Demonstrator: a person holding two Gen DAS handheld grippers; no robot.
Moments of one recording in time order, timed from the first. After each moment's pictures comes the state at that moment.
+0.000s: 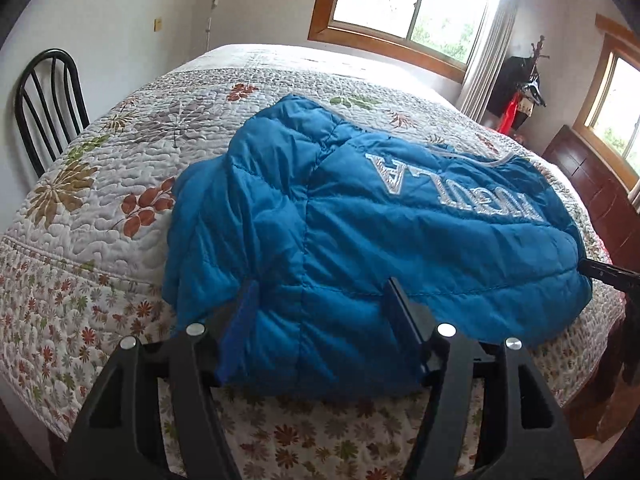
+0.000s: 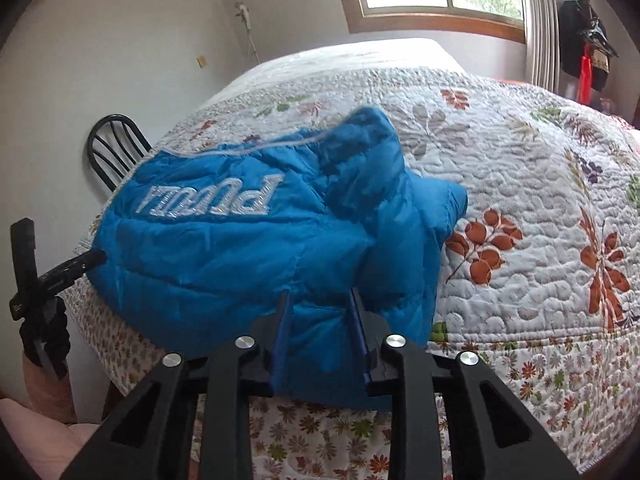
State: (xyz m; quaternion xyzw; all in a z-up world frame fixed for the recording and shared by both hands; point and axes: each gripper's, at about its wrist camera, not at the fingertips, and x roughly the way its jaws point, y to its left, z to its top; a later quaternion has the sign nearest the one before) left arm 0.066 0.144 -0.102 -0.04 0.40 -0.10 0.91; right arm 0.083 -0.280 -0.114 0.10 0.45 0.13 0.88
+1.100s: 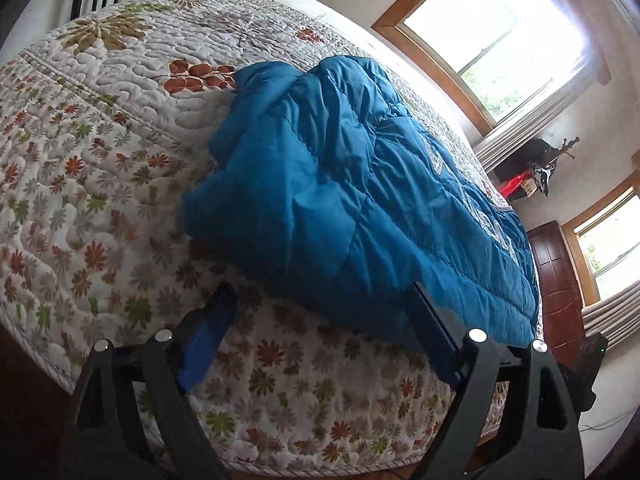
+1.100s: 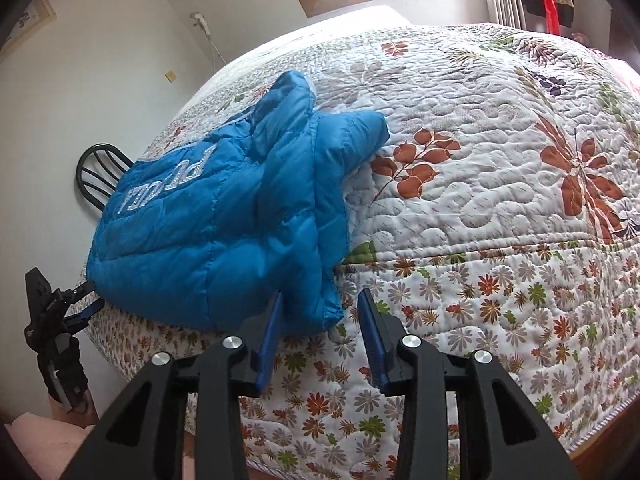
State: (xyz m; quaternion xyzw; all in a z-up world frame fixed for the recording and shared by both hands) left arm 0.035 0.183 -0.134 -0.26 0.44 -0.08 0.85; right arm 0.043 -0.339 -0.132 0.18 0.47 0.11 0.86
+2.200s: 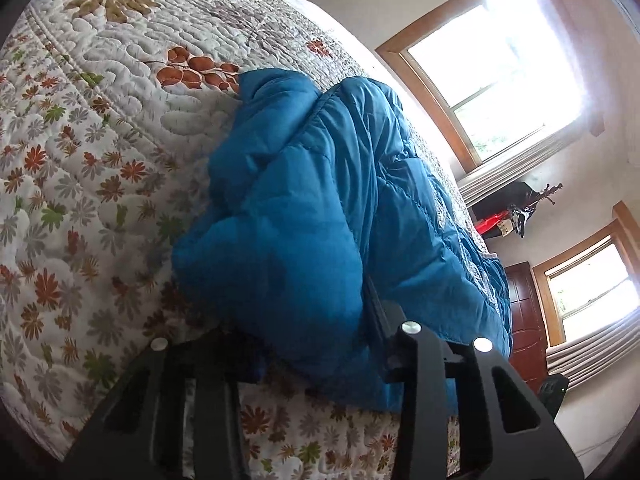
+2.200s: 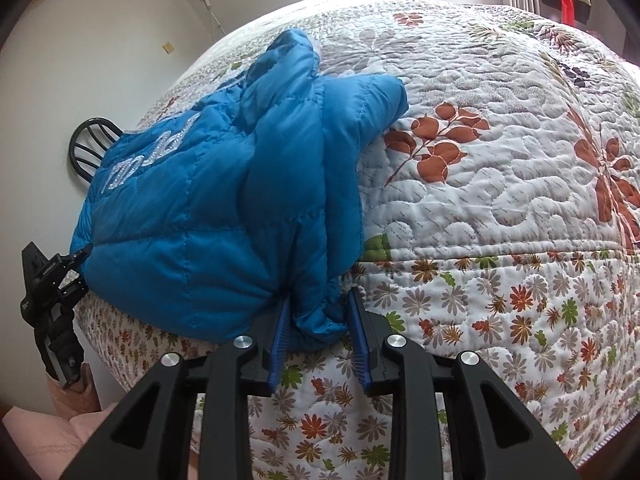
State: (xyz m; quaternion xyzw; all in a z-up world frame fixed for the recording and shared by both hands) left arm 0.058 0.198 -0.149 -0.34 0.40 -0.10 0.84; right arm 0.062 -0.327 -0.146 0.15 0.51 0.11 0.84
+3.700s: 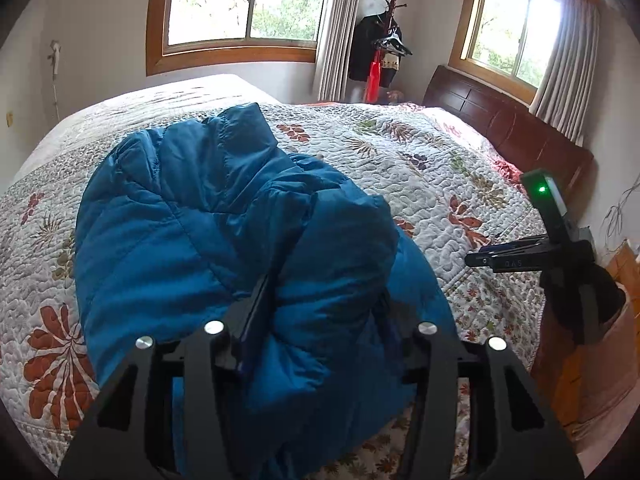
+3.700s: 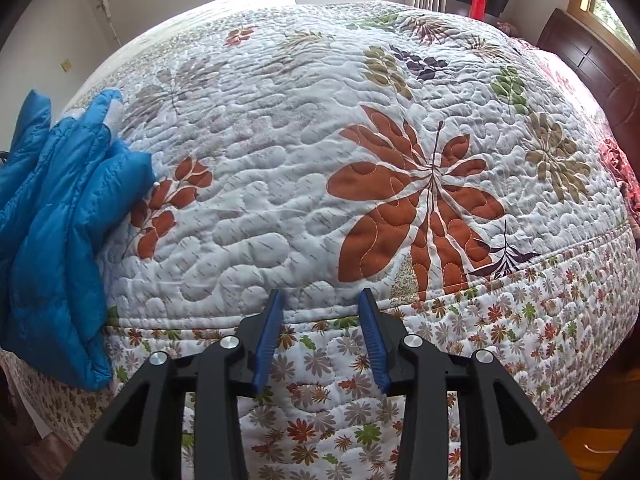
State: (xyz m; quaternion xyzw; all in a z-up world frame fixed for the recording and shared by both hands) left arm 0.067 -0.124 -0.066 0.06 0.36 -0.33 0.87; right arm 0.081 -0.459 -0.152 0.10 0.54 -0.08 0.83
